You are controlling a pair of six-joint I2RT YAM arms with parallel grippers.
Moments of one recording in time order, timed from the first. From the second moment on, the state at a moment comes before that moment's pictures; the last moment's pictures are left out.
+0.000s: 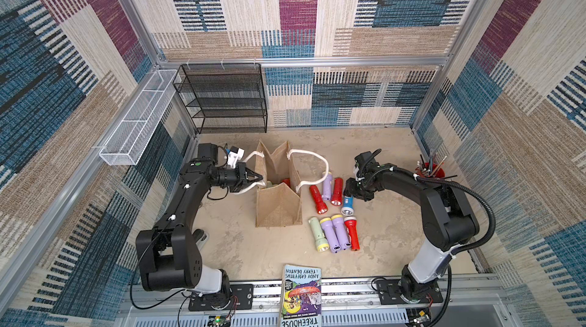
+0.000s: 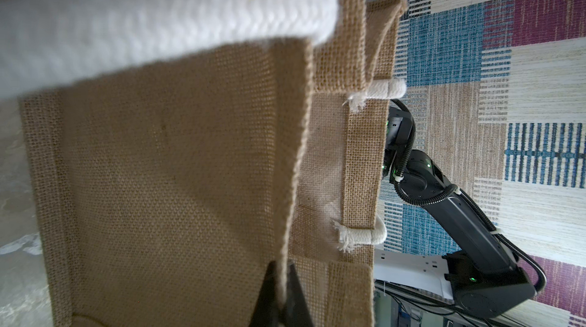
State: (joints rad) left arm 0.07 1.47 1.17 -0.83 1.00 -0.29; right arm 0.30 1.75 1.09 -0.61 -0.17 0.45
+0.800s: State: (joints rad) left arm 0.07 1.47 1.17 -0.83 1.00 -0.29; right arm 0.31 1.81 1.10 -0.65 -0.07 0.40
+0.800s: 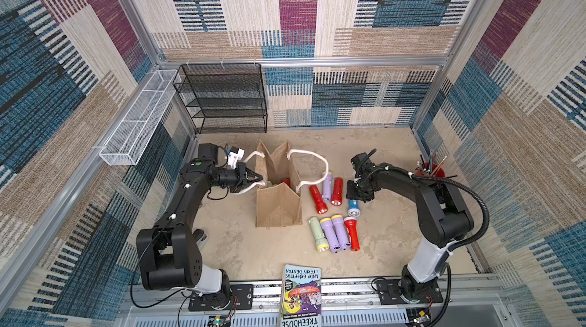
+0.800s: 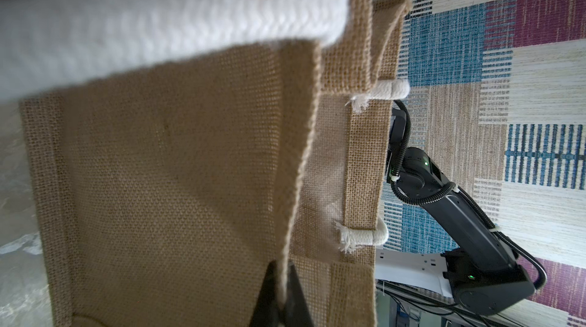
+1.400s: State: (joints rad) left arm 0.07 1.46 1.17 -0.83 1.00 -0.29; right arm 0.31 1.76 1.16 -0.72 -0.03 0.36
